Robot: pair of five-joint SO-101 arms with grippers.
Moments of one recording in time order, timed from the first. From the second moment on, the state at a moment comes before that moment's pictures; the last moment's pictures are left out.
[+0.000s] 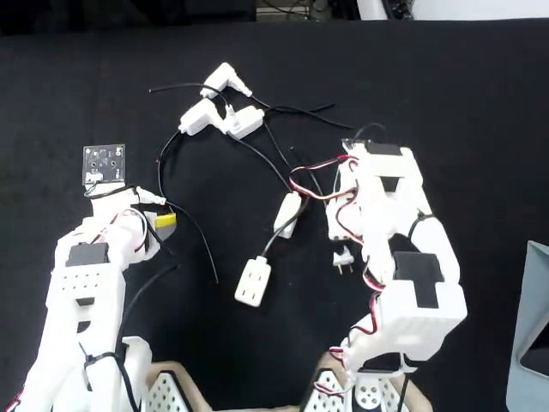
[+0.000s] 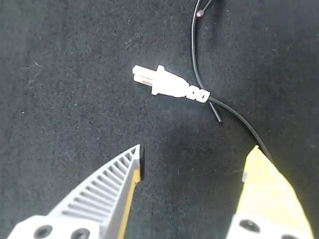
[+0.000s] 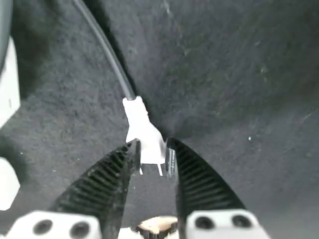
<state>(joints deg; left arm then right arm) -11.9 -43.9 68.3 37.8 -3.0 1.9 13.0 22.1 80.2 1.5</state>
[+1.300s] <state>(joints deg) -11.9 -43.9 68.4 37.8 -3.0 -6.1 18.7 20.4 81.9 -6.5</state>
